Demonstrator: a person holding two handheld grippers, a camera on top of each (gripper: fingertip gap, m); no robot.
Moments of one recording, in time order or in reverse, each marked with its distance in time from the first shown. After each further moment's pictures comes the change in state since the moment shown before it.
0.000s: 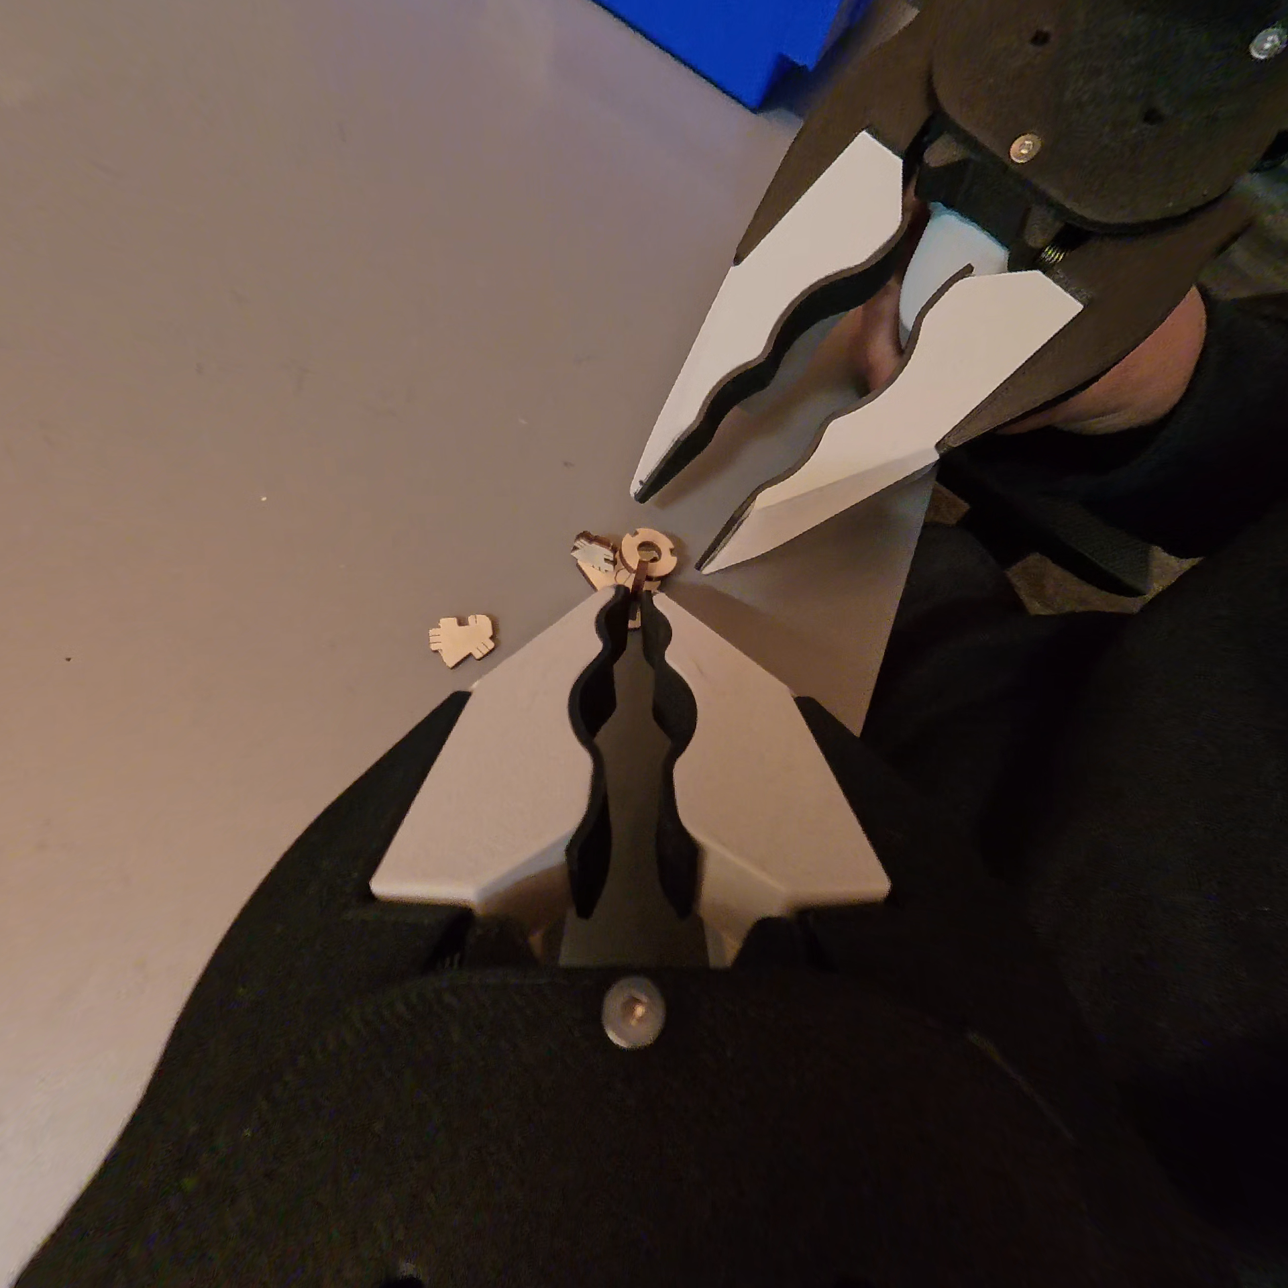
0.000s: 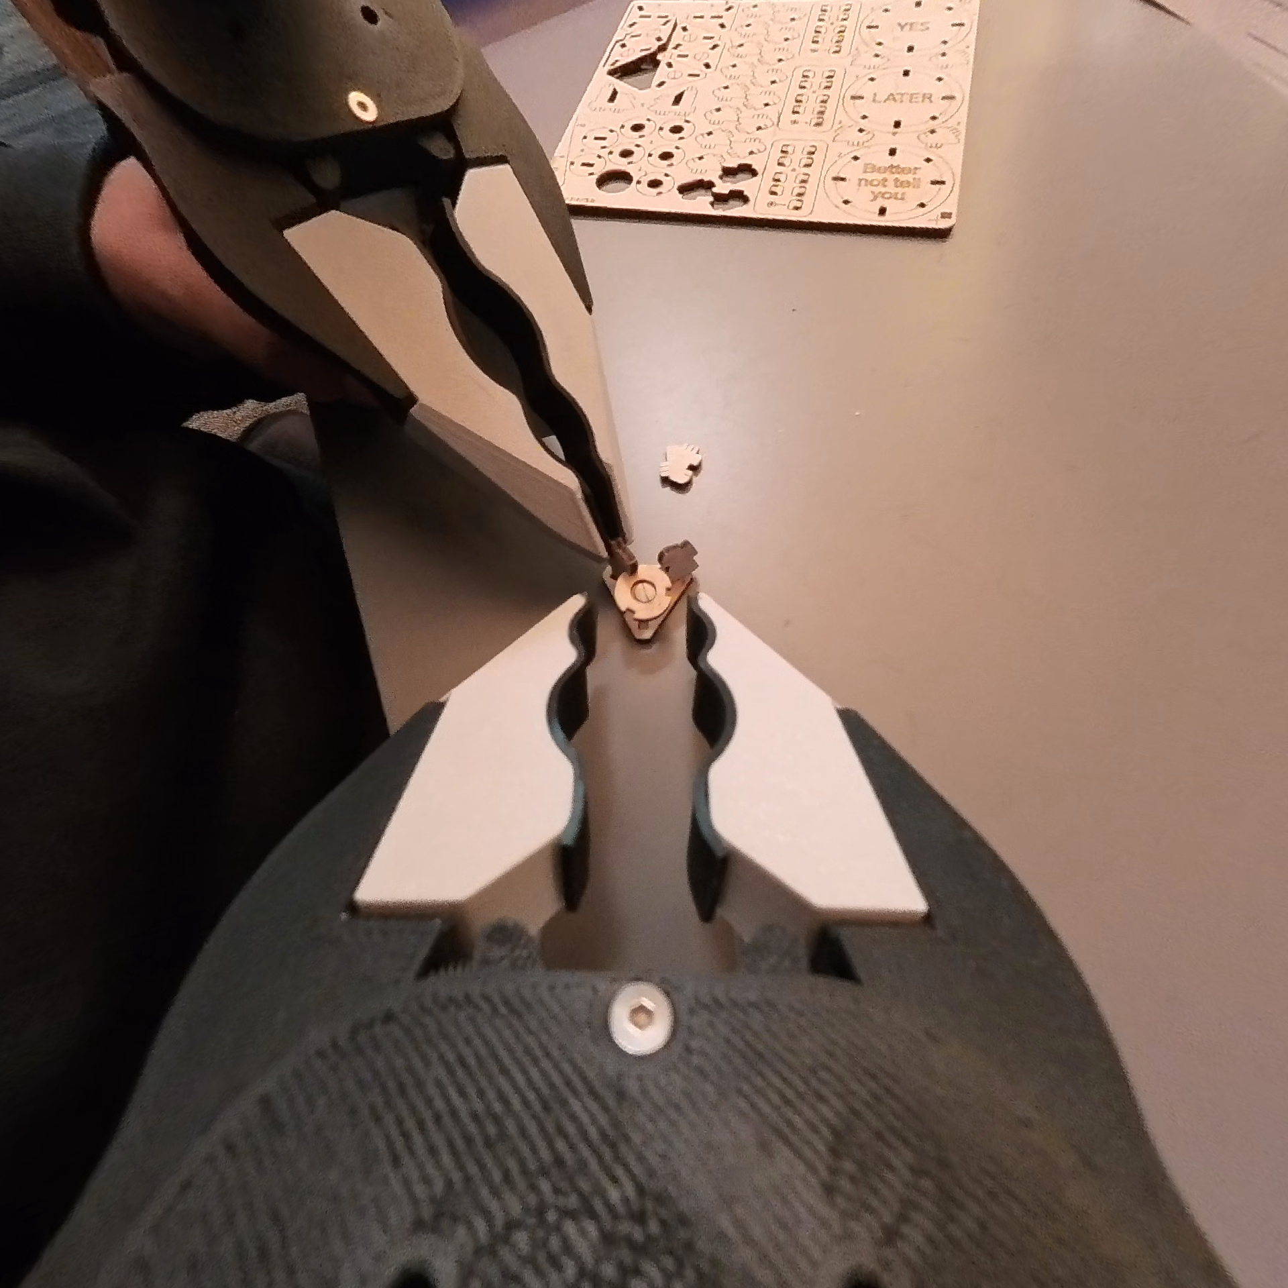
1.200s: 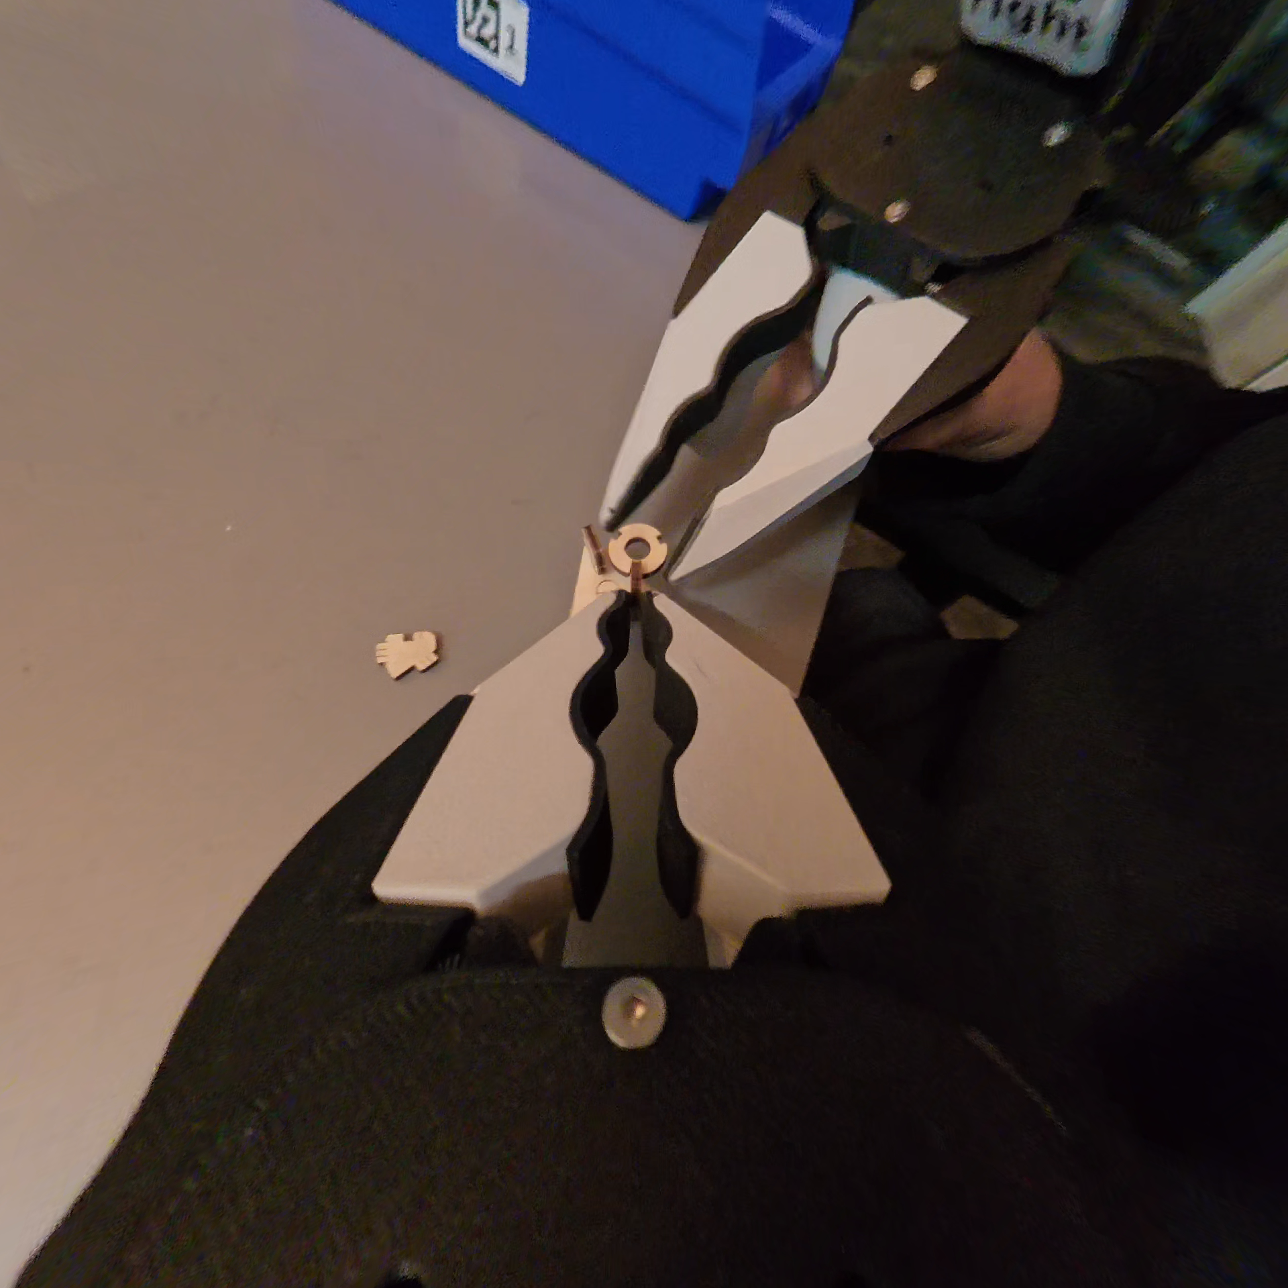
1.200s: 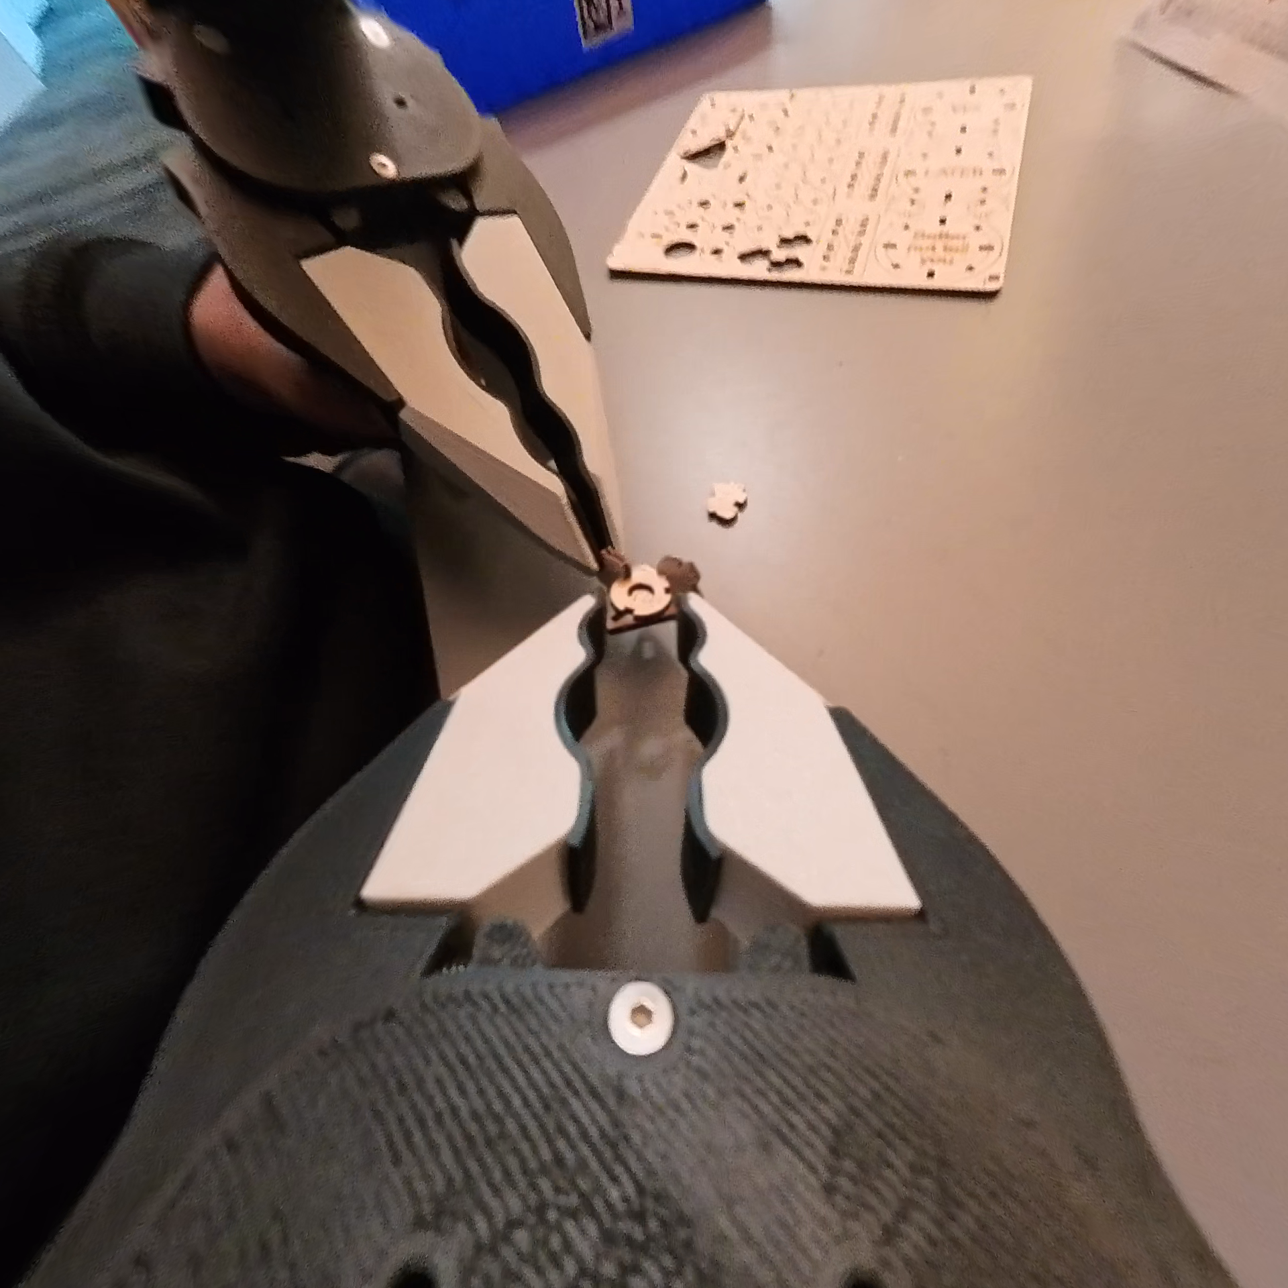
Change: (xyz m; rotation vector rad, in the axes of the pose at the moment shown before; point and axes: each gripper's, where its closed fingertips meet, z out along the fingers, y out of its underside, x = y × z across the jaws) left arm 0.021 -0.011 -0.014 0.124 0.045 -0.004; right arm -0.013 -0.012 -0.010 0.080 -0.105 0.002
